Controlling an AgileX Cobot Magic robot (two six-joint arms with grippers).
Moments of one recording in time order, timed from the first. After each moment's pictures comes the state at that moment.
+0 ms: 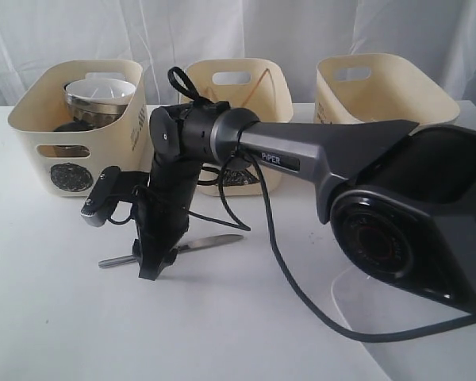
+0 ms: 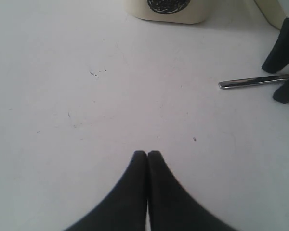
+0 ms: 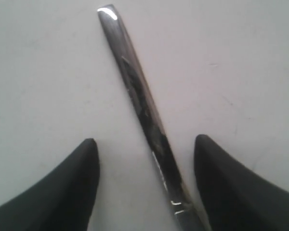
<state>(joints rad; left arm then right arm) 0.07 0.02 0.02 -0.34 0.55 0.23 0.63 2.41 -1.98 0.26 1.03 -0.86</state>
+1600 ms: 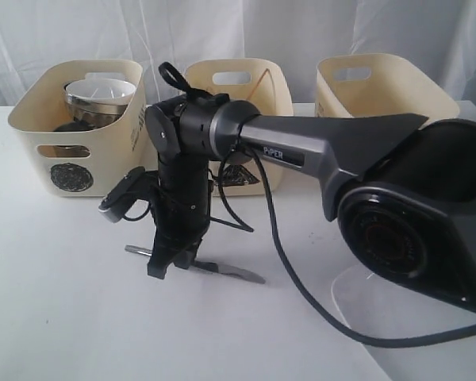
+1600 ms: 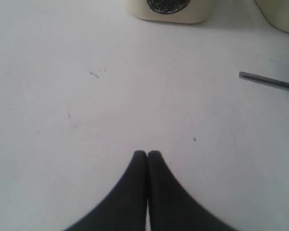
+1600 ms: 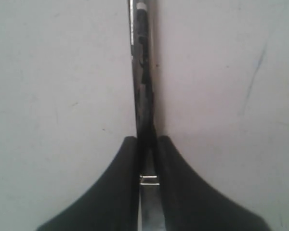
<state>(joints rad) 0.07 0.02 0.02 -0.34 0.55 0.23 0.64 2.37 -1.98 0.09 1.18 -0.53</state>
